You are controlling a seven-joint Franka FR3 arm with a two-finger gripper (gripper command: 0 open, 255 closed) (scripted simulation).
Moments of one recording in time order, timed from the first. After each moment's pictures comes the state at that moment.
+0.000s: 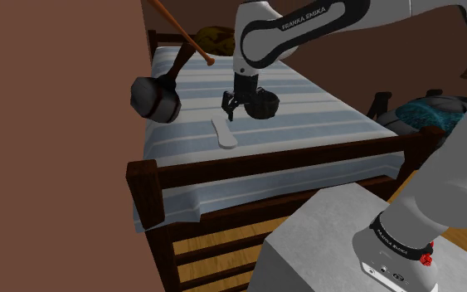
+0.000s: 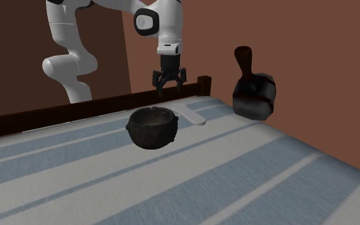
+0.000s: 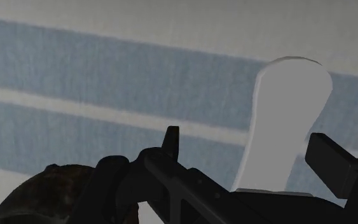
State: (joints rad) arm 0.03 0.06 0.19 -2.04 -0.02 2.07 0.52
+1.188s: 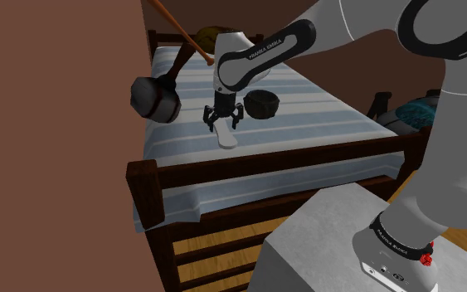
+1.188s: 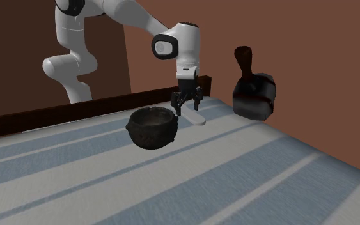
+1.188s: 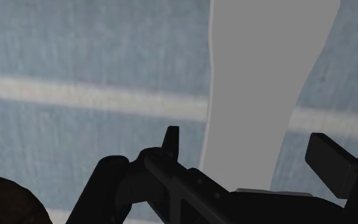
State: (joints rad) arm 0.06 0.35 0.19 -1.87 -0.06 2.21 0.60
